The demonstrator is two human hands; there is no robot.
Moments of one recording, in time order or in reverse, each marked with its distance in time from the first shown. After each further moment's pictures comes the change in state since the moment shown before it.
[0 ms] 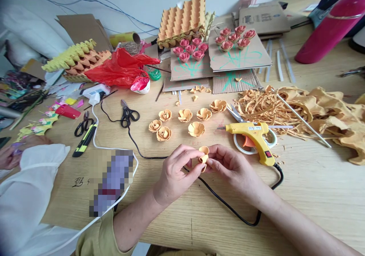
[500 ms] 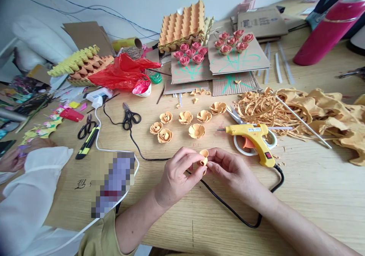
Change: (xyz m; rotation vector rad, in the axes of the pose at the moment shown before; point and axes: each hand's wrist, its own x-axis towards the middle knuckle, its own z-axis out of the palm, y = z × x) left_hand -0.001 0.000 0.000 0.070 -0.013 0.049; right_hand -0.001 0.006 0.001 -0.038 -0.007 -0.021
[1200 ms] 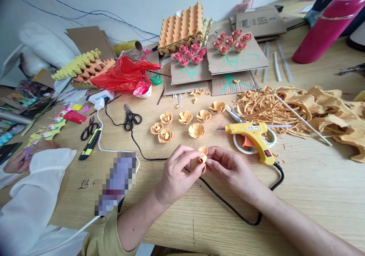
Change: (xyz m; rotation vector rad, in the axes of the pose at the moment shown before) left_hand -0.001 -0.003 0.003 -0.011 0.018 -0.031; right_hand 0.000 0.002 0.001 0.013 -0.013 0.020
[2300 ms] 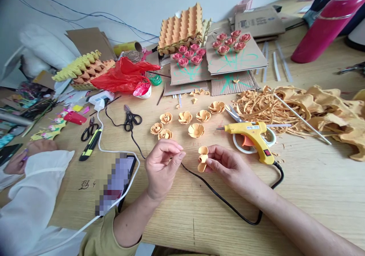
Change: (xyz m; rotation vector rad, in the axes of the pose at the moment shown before) left_hand 0.010 -0.002 -0.018 -0.436 0.331 -0.081; right_hand 0.000 -0.002 -0.001 0.061 -0.024 0.031
